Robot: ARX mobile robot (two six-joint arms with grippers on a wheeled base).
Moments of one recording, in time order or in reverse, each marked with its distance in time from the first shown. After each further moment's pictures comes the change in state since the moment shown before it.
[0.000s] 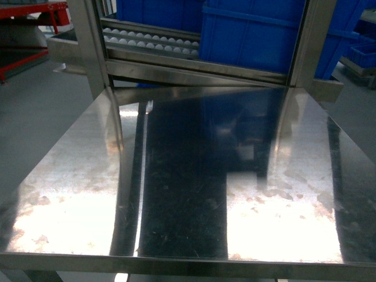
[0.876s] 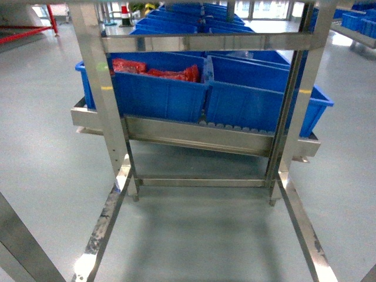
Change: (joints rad) left arm 0.000 0.000 0.000 -0.004 0.000 0.003; right arm 0.000 0.000 0.000 -0.003 0.000 -0.001
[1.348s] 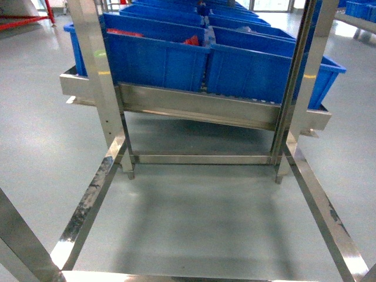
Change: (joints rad) left arm 0.000 0.000 0.000 -0.001 0.000 0.000; right arm 0.000 0.000 0.000 -0.001 0.000 0.000
